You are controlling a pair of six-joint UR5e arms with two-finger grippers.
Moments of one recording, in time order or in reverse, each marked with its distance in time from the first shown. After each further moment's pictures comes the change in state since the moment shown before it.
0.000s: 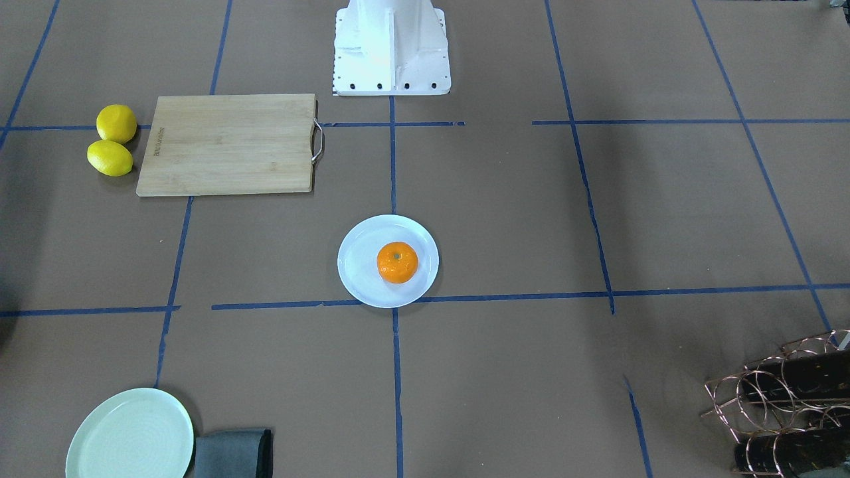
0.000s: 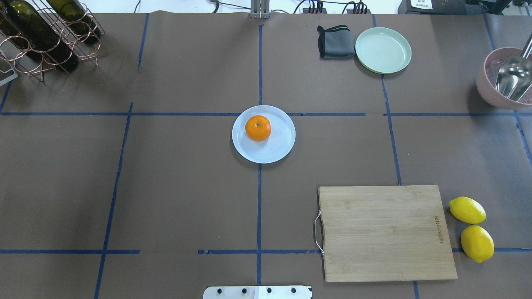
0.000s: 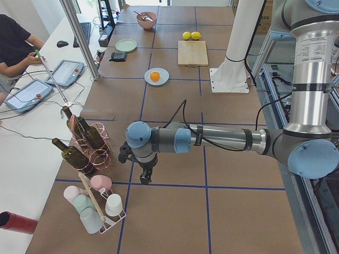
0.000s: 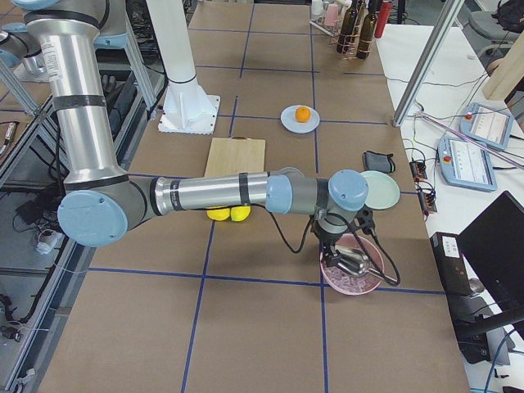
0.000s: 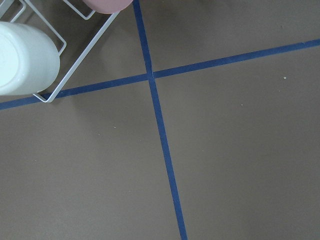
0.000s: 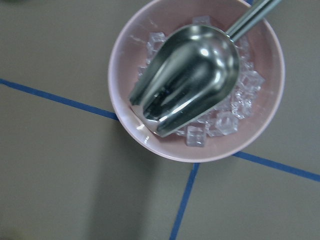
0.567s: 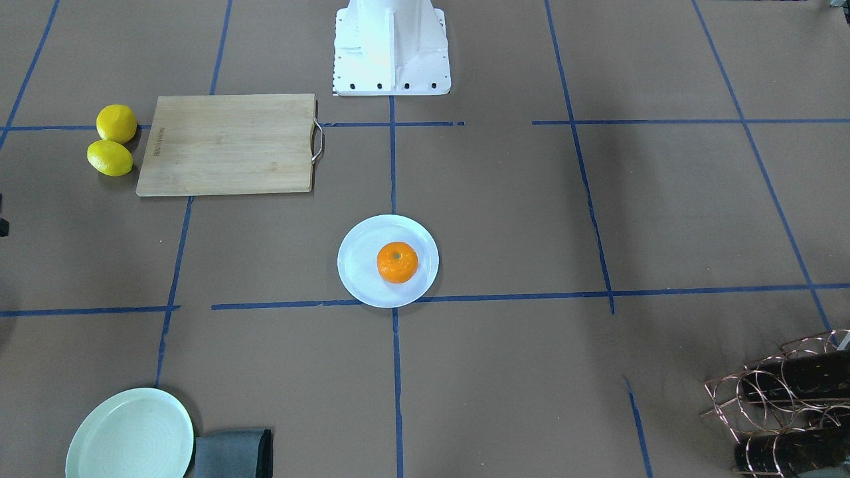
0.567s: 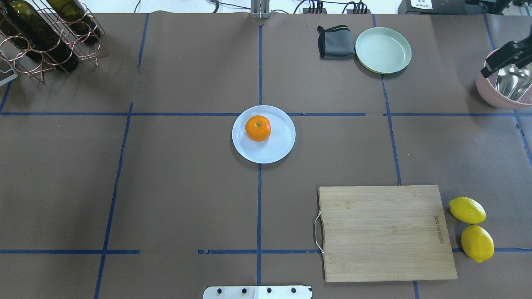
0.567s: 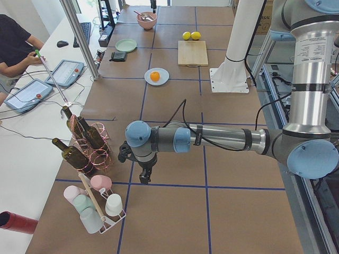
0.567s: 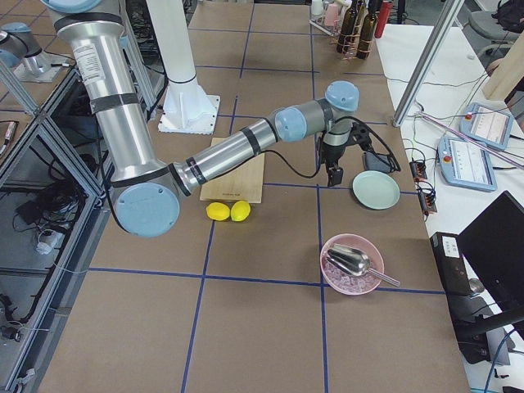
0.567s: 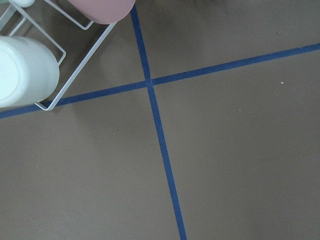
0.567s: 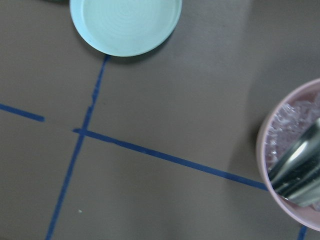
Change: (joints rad) left arm 0.002 -0.001 -0.001 0.000 0.000 0.001; right arm -0.247 0.093 0.239 -0.006 -0.063 0.382
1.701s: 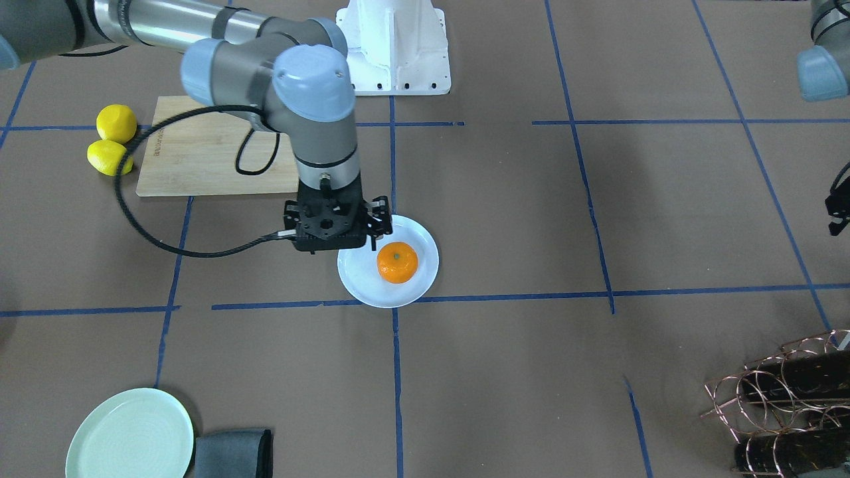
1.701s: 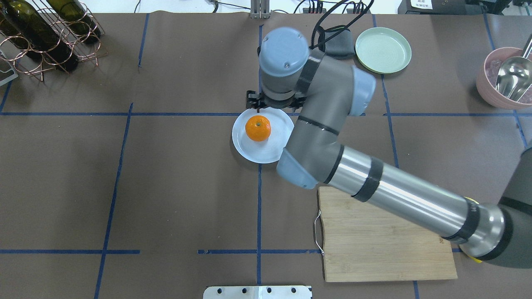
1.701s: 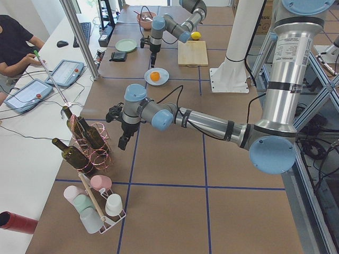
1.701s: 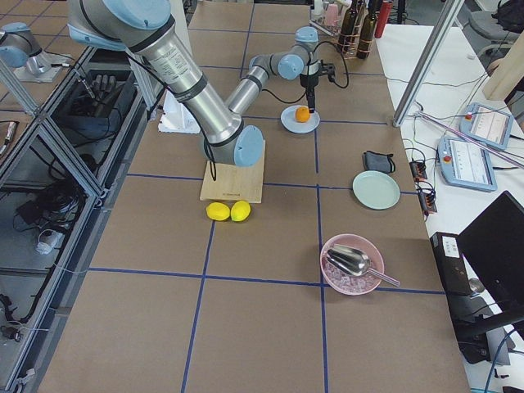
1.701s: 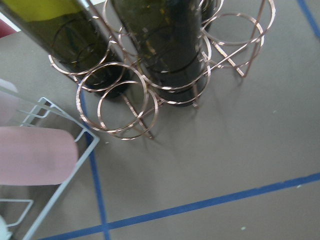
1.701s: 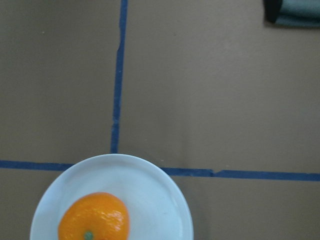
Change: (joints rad) left arm 0.157 -0.135 -0.015 -0.271 0.304 -0.229; right arm -0.625 0.541 -0.136 0.056 -0.452 0.932
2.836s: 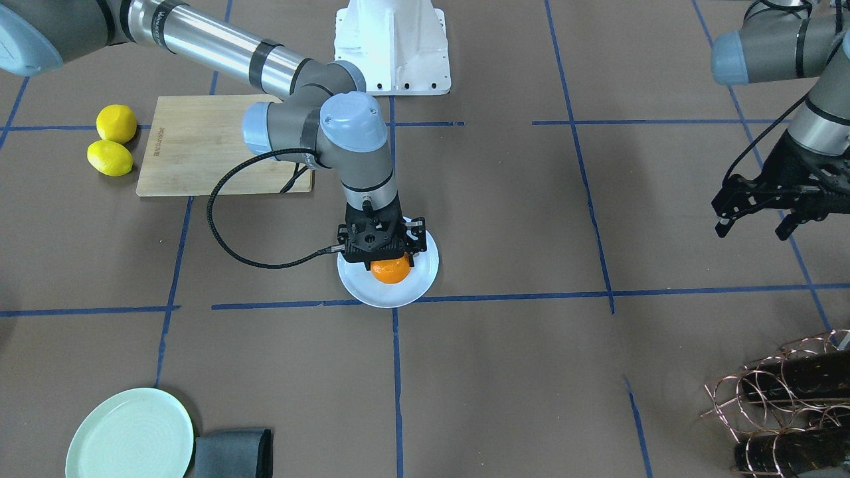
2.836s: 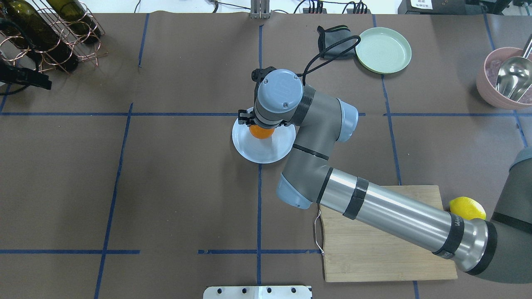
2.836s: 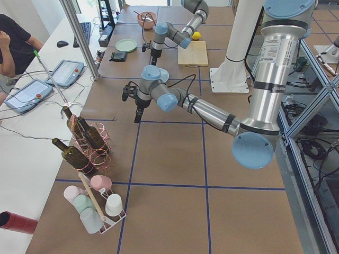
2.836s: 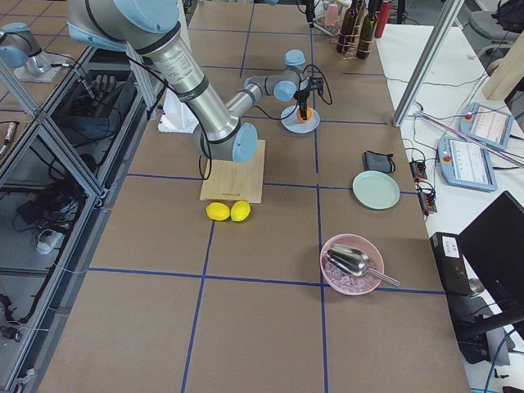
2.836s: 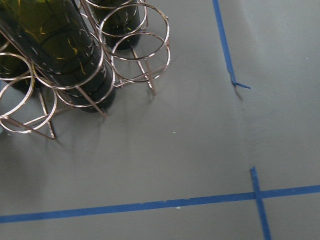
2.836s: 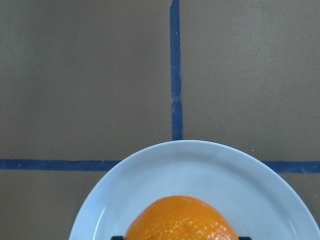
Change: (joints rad) left arm 0.238 -0.012 -0.119 -0.169 0.038 -0.571; right arm -0.182 0.083 -0.341 0.429 -0.155 0.242
